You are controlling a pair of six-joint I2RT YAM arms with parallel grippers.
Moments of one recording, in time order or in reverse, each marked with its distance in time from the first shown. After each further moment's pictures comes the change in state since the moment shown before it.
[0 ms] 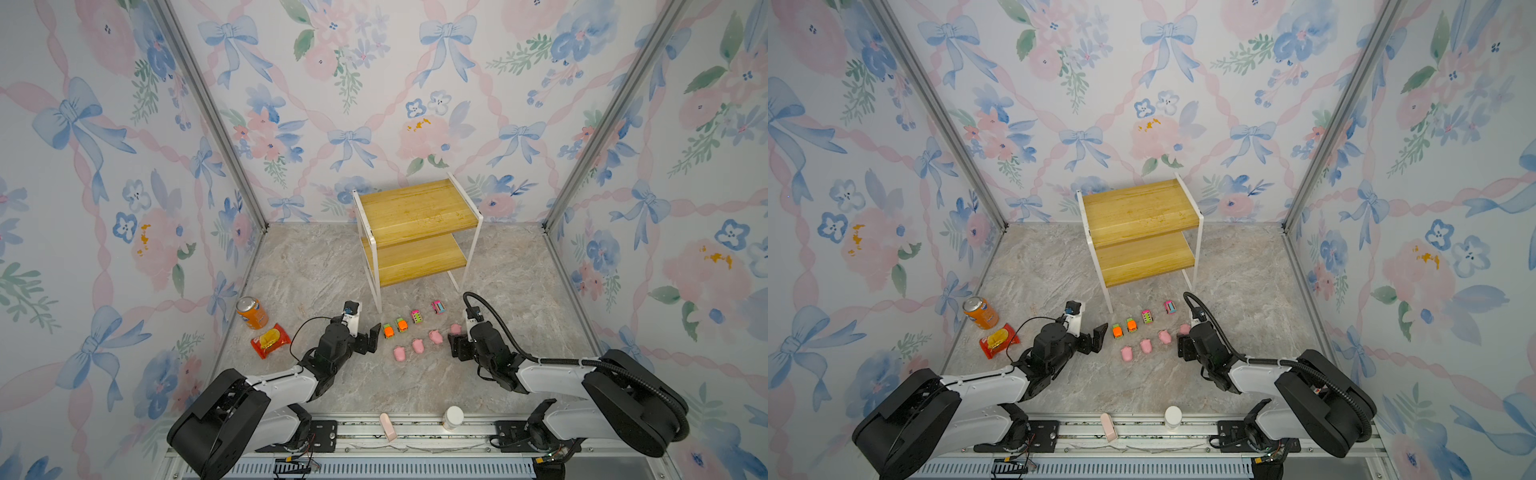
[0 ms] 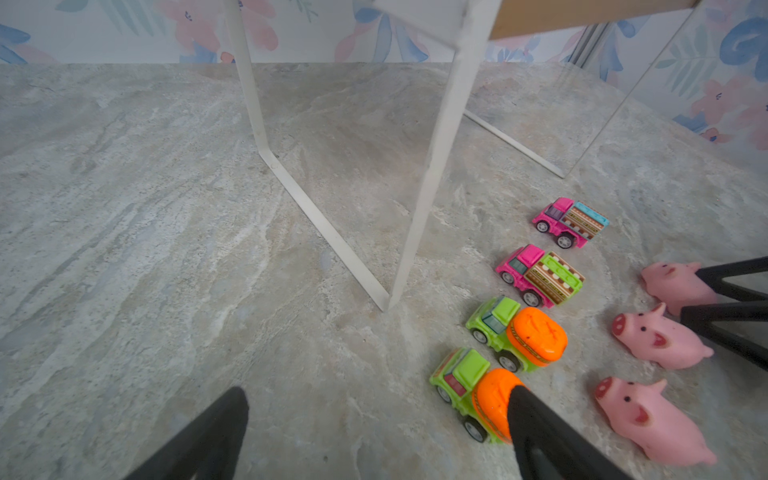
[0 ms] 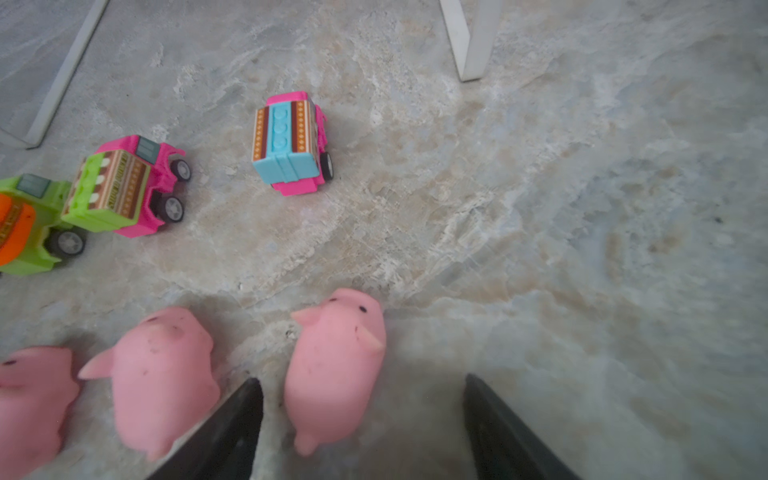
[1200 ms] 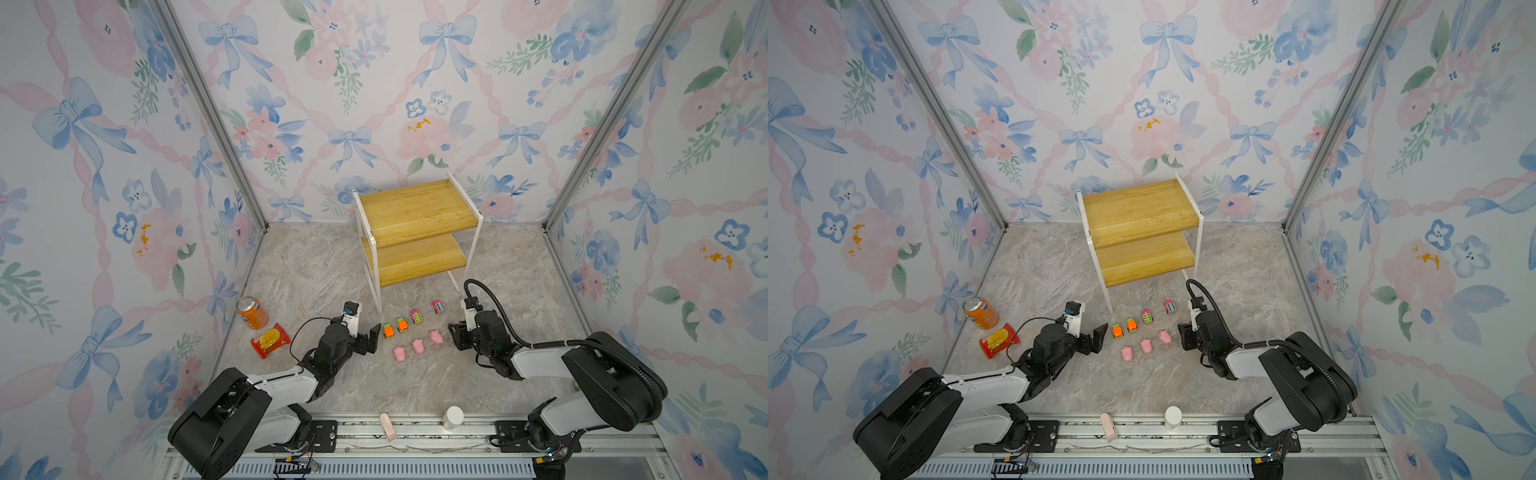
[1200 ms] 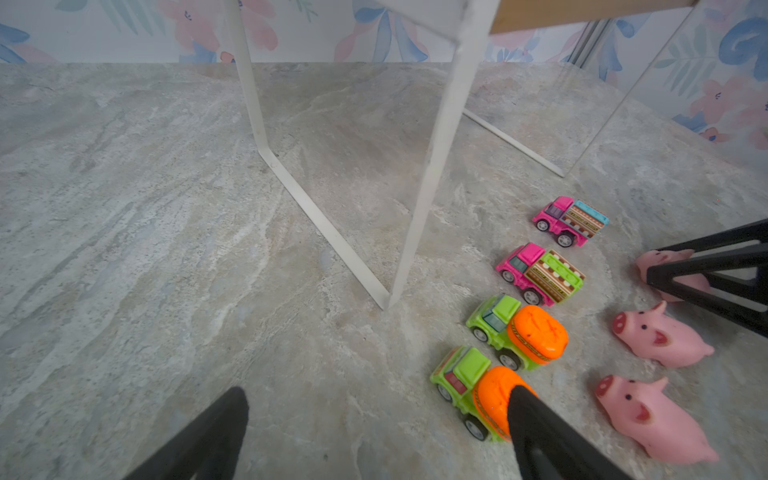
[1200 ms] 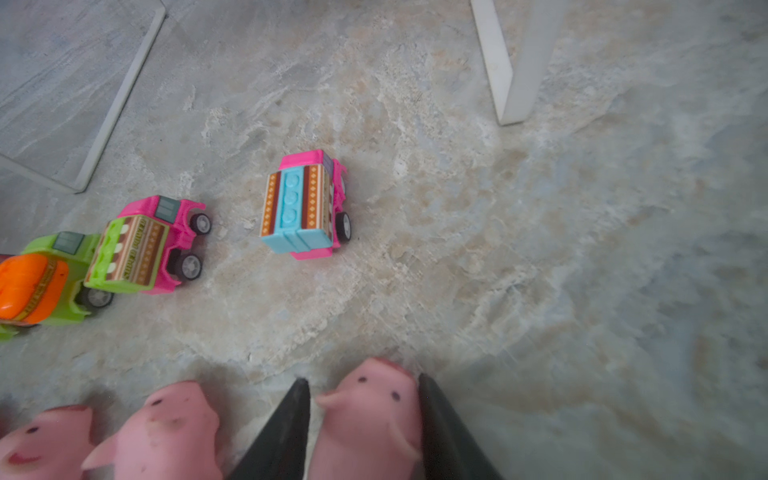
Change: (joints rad) left arm 0.000 0.003 -0.008 0.017 0.002 0.001; right arm -0.119 0.120 0.049 0.123 -0.210 -0.055
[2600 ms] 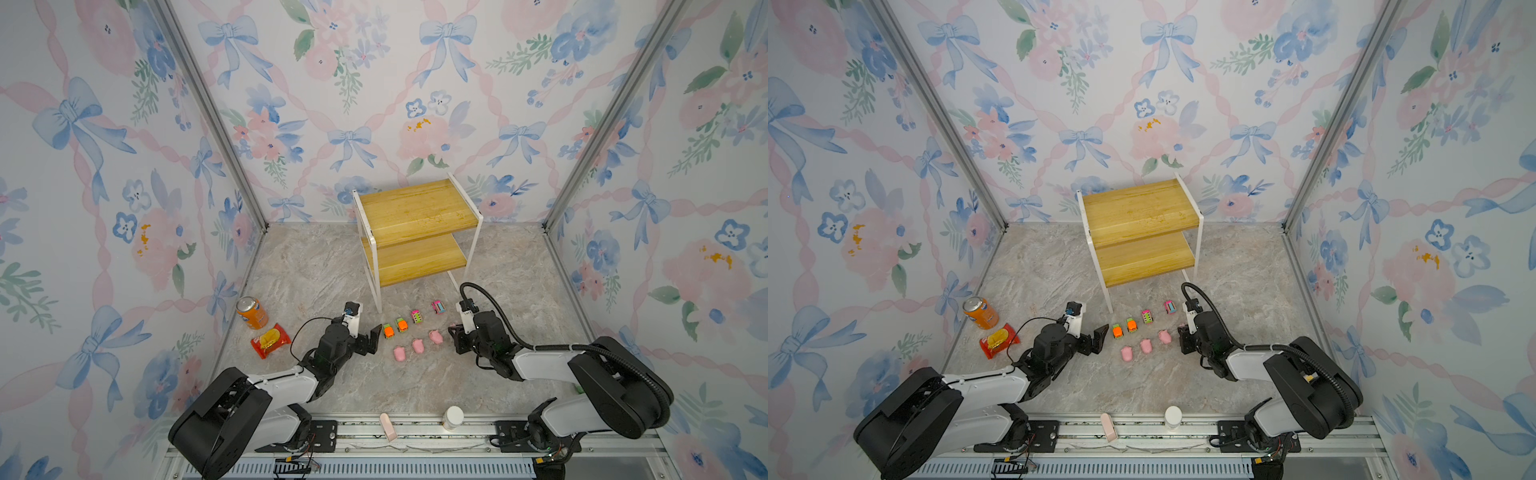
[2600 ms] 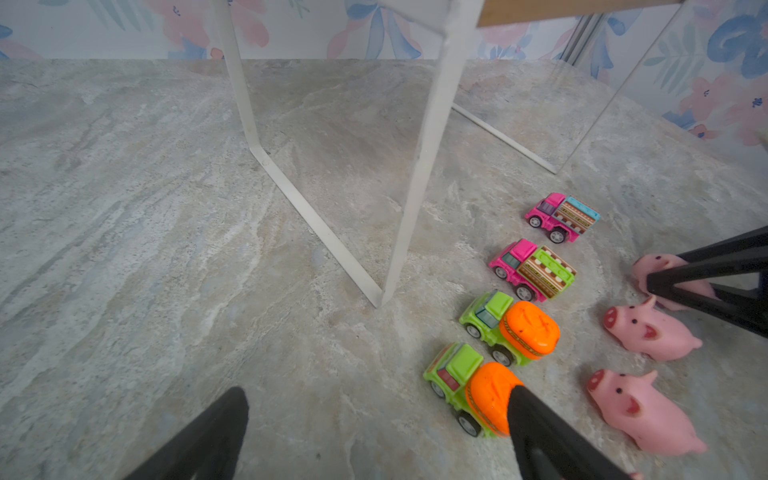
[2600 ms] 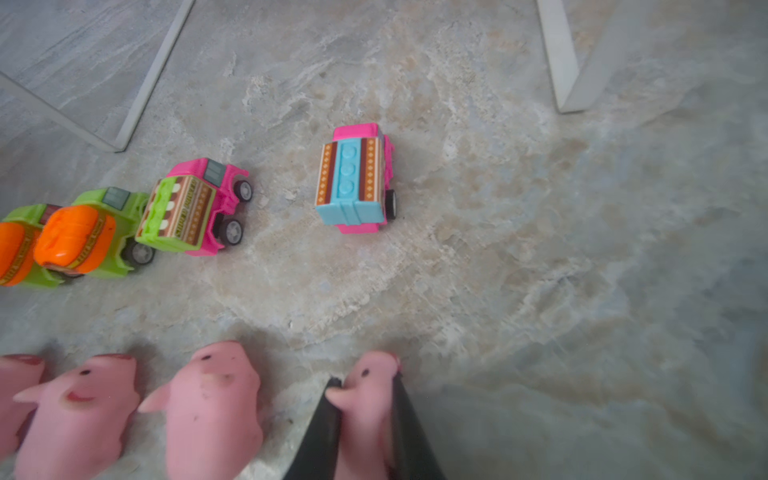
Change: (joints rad) left arm 0.000 0.003 0.000 0.001 0.019 0.000; right arm 0.017 -0.044 0.008 -0.077 -0.079 -0.047
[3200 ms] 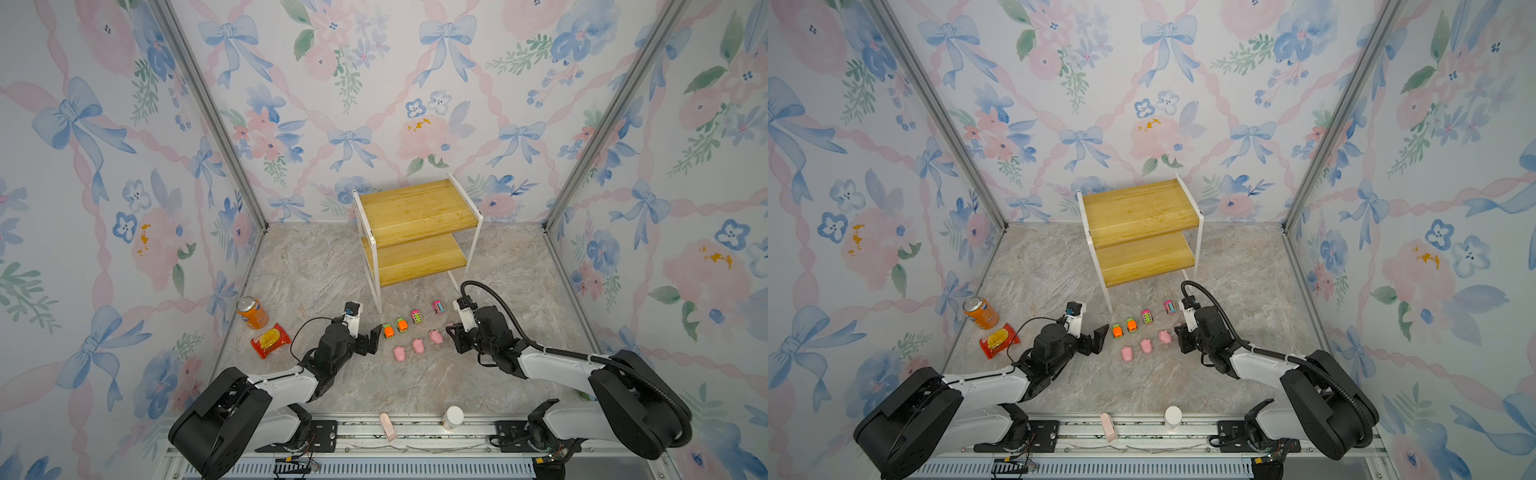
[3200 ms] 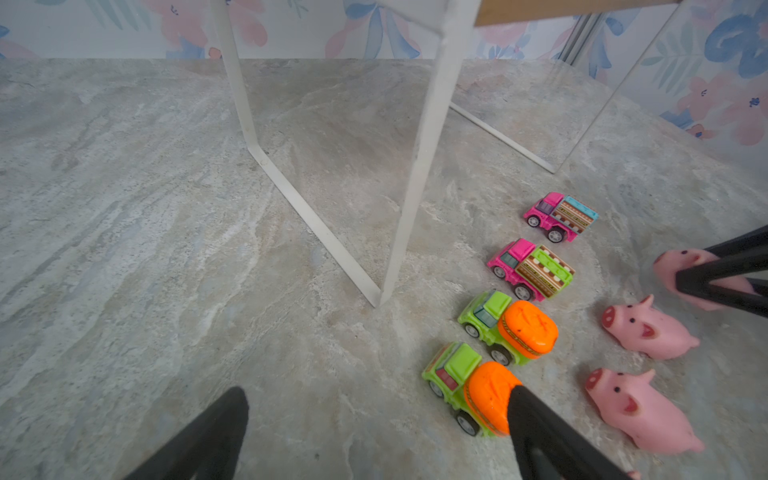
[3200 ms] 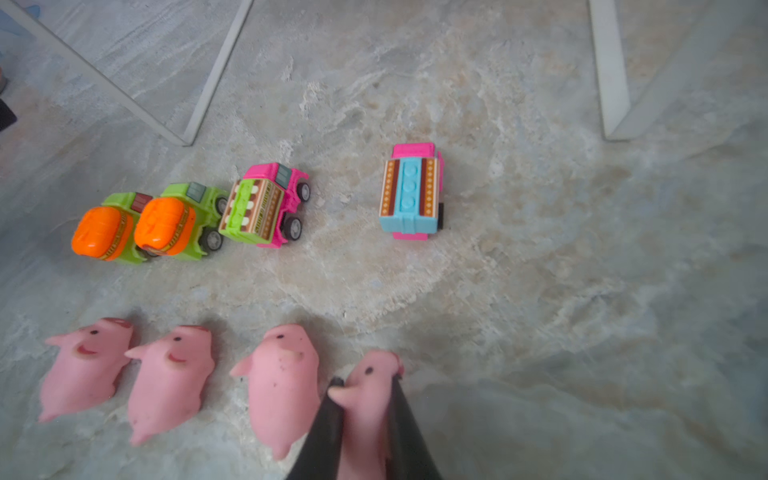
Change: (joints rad) left arm 0.000 0.000 0.000 0.000 0.003 0.000; right arm -0.001 -0.144 0.083 -0.224 -0.069 -0.051
